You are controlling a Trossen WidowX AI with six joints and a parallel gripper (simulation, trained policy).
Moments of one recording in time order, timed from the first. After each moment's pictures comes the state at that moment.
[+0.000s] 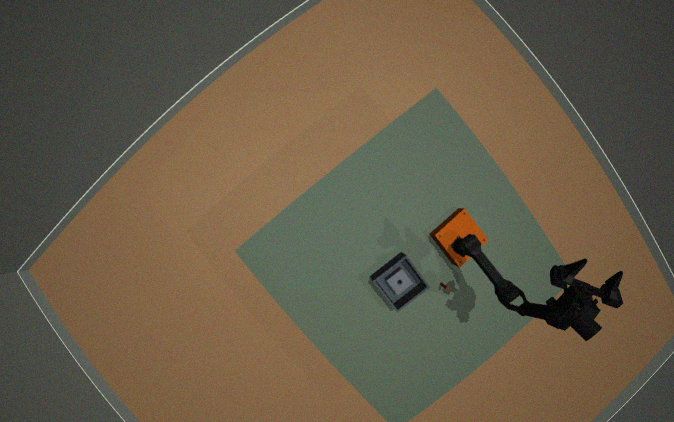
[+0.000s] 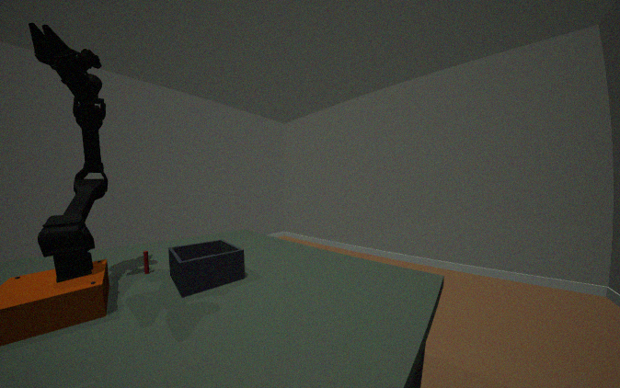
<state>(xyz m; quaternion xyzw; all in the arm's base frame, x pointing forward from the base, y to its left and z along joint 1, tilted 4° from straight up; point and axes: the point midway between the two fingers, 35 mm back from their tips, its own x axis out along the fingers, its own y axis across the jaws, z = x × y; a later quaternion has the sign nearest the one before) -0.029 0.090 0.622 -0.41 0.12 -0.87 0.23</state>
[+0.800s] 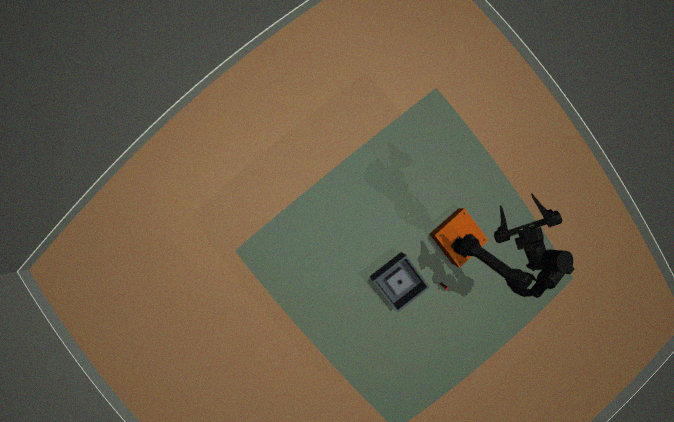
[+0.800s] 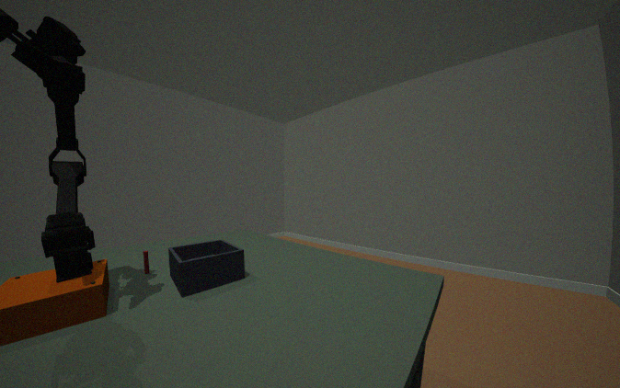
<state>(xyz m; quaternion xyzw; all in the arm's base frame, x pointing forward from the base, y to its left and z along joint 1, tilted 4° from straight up) -0.067 -0.122 0.498 -0.16 0.28 -0.80 0.50</state>
